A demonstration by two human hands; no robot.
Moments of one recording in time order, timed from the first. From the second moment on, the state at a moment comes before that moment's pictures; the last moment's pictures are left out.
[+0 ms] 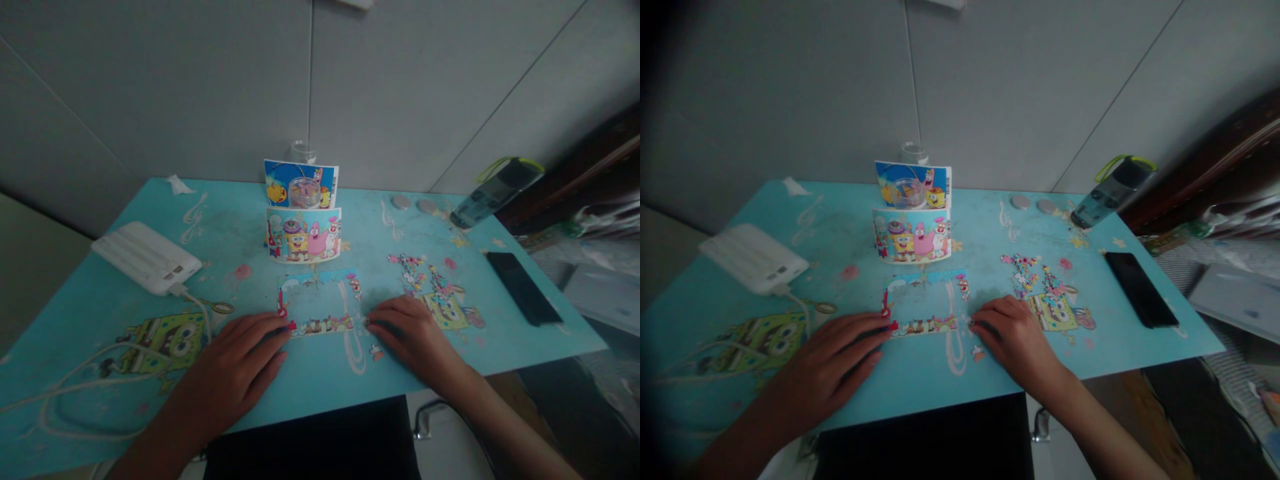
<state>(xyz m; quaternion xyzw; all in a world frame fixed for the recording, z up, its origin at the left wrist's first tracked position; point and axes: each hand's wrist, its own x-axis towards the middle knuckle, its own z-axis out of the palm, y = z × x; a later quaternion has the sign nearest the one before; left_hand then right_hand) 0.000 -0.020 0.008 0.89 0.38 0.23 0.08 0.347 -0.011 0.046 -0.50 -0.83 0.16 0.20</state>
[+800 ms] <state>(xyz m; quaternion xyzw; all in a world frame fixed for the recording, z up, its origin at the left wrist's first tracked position) 0.000 -0.020 0.007 0.89 0.38 0.23 0.08 0.347 -0.039 0.055 -0.52 -0.81 0.24 0.11</state>
